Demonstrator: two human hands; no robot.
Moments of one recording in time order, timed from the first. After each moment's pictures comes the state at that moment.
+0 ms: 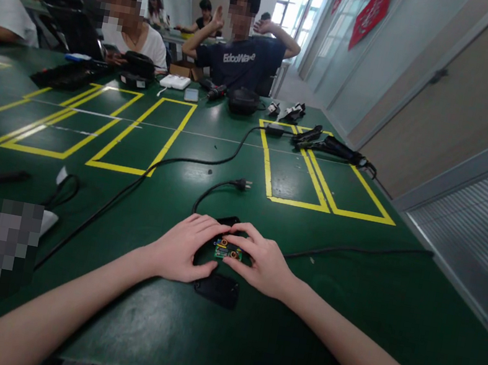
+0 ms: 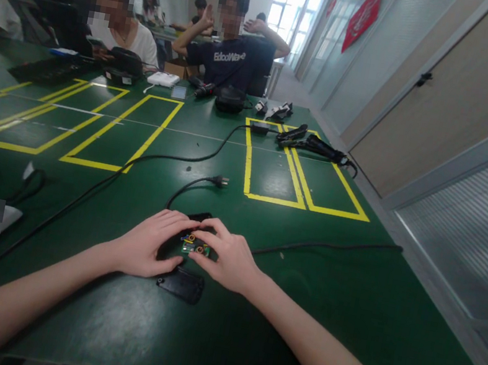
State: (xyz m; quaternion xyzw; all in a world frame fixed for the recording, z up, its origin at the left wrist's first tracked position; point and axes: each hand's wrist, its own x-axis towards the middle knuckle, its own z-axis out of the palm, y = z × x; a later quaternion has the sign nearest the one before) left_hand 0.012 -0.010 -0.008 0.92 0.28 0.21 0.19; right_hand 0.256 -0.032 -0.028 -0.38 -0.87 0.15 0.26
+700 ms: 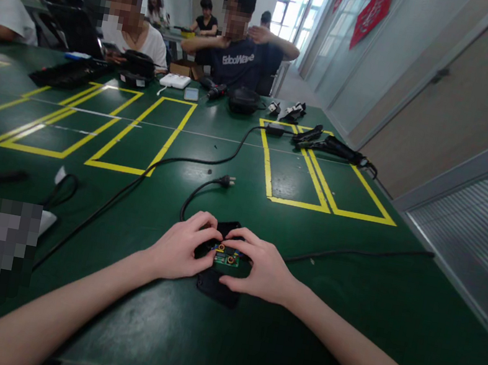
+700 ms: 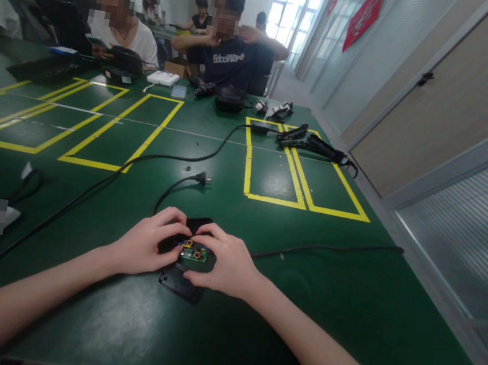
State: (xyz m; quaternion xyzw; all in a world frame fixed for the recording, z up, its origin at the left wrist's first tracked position) left_hand 0.012 -0.014 -0.017 0.89 0.33 0.27 0.14; right_hand 0.255 -0.036 -0.025 -0.39 -0.86 0.22 0.25
